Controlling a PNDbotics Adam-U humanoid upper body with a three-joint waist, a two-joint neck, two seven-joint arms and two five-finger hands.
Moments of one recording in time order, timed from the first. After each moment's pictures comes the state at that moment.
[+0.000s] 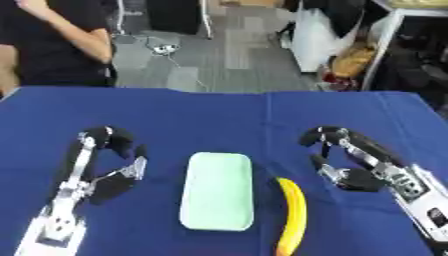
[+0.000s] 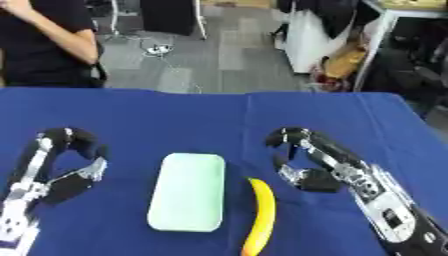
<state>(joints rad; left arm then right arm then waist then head) -0.36 0.28 0.04 -1.68 -0.40 0.00 0.10 -0.71 -0.47 0.26 -1.31 0.39 -0.49 0.34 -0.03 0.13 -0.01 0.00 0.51</state>
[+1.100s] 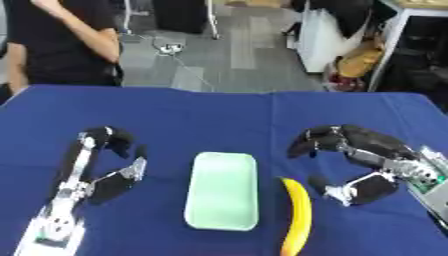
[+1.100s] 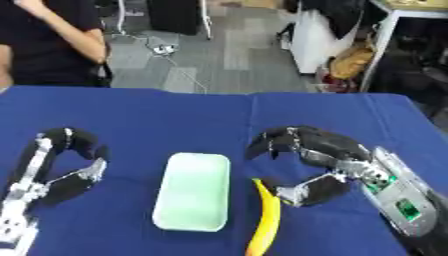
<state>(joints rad) -0.36 0.28 0.03 -1.68 -0.40 -0.01 0.09 -0.74 -0.60 0.37 -1.49 0.29 -0.58 0.47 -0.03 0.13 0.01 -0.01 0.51</state>
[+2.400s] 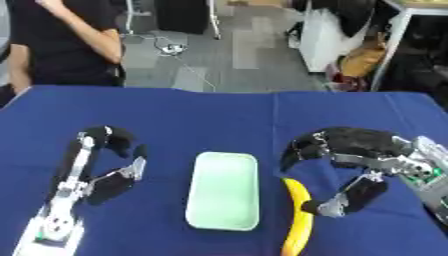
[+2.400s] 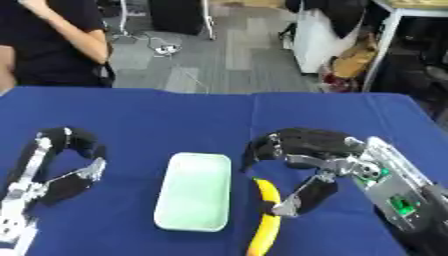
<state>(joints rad) -0.36 0.28 0.03 -1.68 -0.40 -0.01 0.09 -0.78 -0.59 0.39 -1.56 0.44 -0.46 0.65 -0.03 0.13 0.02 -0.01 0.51</state>
